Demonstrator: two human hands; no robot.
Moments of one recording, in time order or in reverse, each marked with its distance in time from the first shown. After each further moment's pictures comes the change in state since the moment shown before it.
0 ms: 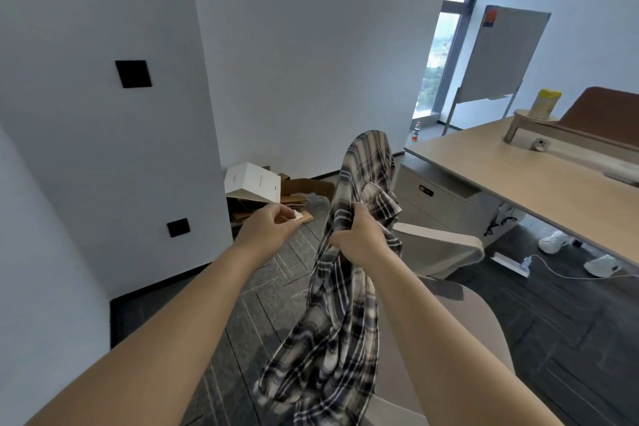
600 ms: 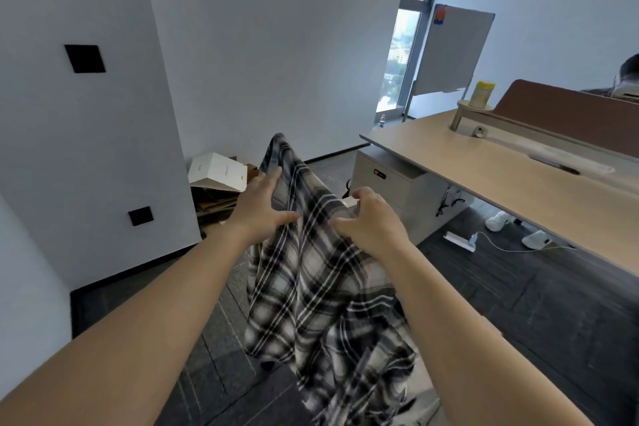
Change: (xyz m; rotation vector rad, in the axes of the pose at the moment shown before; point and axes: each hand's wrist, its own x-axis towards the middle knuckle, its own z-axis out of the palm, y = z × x) left_hand -0.066 0.051 0.058 0.149 -0.078 0.181; right_hand -0.105 0.051 -0.096 -0.296 0.136 -0.107
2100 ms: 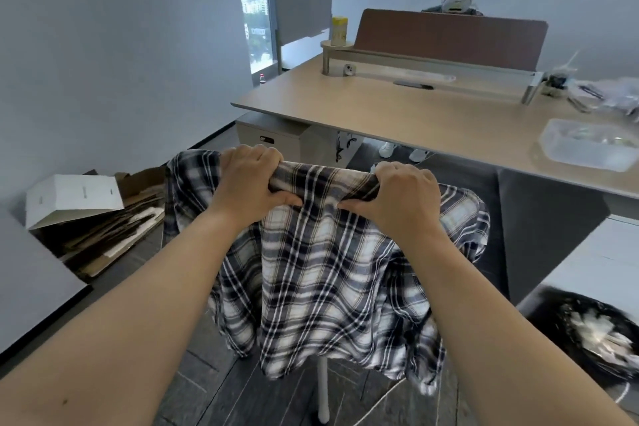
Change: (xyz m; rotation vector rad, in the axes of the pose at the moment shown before) left_hand 0.064 0.103 0.142 0.395 0.004 0.710; right_hand -0.032 0.156 -0.088 -0.567 0.511 0.158
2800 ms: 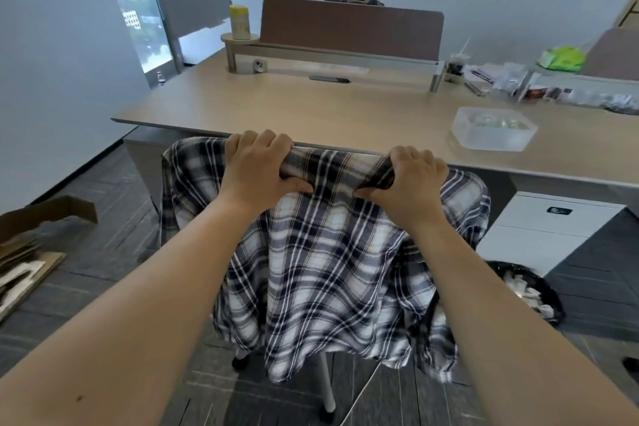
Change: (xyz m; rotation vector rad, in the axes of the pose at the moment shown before) left_hand 0.148 0.064 0.091 -0.104 -0.015 0.220; right_hand 0.073 0.114 0.014 0.082 -0.012 0.387
